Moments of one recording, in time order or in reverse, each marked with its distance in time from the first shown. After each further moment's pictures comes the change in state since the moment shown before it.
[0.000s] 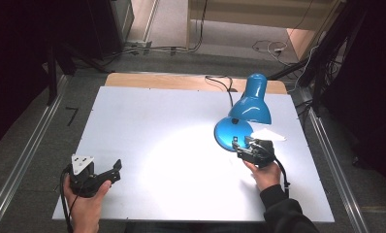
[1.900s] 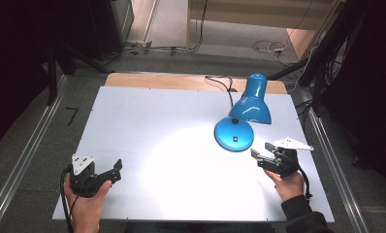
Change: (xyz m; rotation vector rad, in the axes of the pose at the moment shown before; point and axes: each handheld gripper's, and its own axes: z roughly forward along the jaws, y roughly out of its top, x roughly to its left) left arm -0.002 0.000 -0.001 -0.007 -0.002 0.001; right arm -0.032 -0.018 -0.052 0.003 -0.025 0.015
